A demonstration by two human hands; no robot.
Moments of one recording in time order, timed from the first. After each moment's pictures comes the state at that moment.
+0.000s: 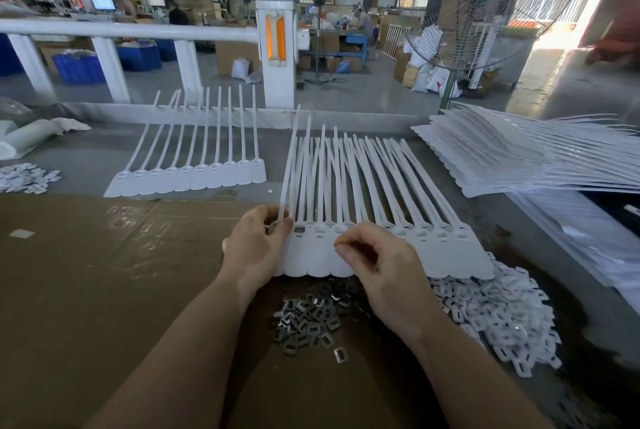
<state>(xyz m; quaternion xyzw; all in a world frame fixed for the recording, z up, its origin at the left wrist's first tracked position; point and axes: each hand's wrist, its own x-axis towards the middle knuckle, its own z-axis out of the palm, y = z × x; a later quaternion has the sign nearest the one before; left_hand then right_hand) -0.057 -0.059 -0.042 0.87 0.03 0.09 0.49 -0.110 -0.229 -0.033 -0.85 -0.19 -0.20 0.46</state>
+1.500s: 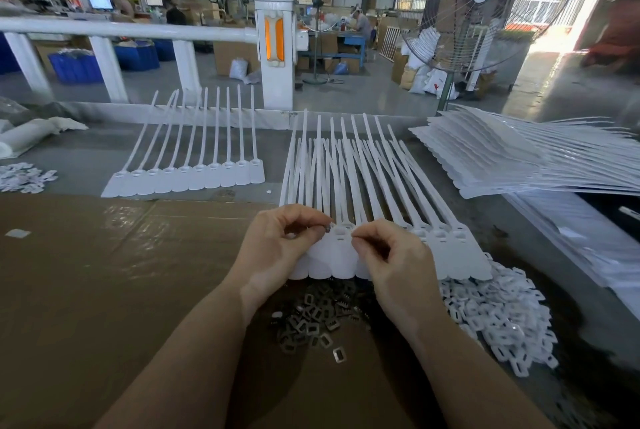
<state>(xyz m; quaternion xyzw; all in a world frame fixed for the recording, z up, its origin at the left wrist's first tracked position) -0.083 -0.074 -0.021 0.79 -0.15 0.09 0.59 -0.105 -0.233 -0.038 -0.84 -0.10 -0.25 0.47</state>
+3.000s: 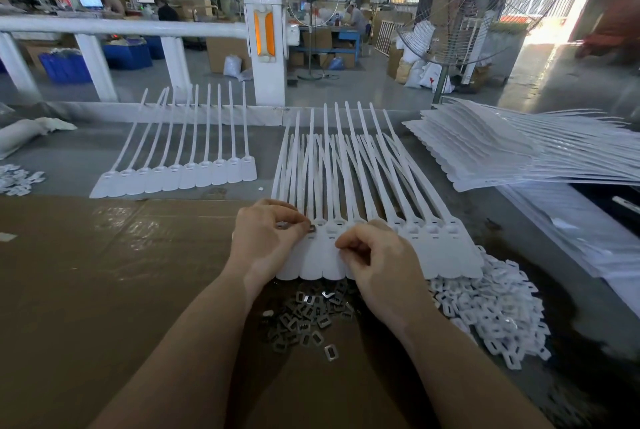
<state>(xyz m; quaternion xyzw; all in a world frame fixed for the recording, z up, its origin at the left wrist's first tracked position) -0.058 -0.075 -0.031 0.89 -0.05 0.12 0.43 -0.106 -0.231 -0.037 -0.89 -0.11 -0.23 0.37</state>
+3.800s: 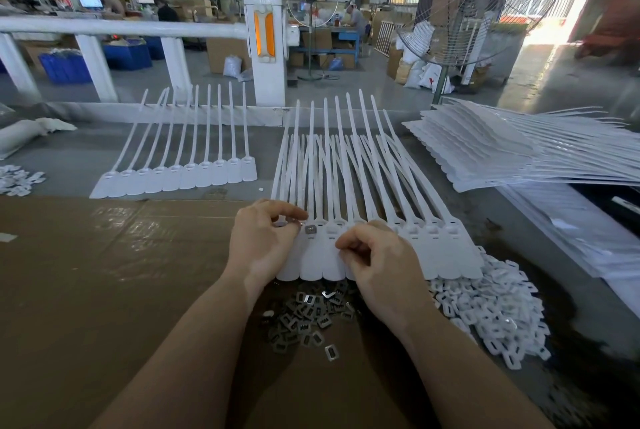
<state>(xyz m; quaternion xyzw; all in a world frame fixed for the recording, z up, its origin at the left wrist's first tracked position) -0.061 -0.077 -0.033 0.85 -0.02 0.15 0.50 -0.105 -0.231 -0.038 -0.90 -0.12 -0.23 0.36</state>
